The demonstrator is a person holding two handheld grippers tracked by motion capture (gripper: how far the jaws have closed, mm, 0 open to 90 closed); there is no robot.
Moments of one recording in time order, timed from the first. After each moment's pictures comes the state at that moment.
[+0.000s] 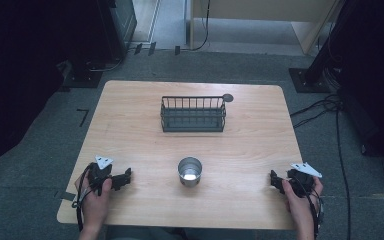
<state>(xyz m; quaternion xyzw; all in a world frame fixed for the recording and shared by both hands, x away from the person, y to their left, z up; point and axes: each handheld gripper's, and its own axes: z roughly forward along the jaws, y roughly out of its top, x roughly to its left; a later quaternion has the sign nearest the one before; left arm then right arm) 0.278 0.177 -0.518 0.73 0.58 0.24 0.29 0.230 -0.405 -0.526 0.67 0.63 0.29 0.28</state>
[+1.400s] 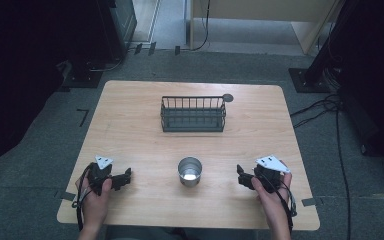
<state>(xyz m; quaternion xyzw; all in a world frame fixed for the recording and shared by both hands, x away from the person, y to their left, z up) 0.278 0.177 -0.518 0.73 0.58 0.24 0.29 0.233 -0.298 -0.475 0.57 0.69 0.36 0.27</state>
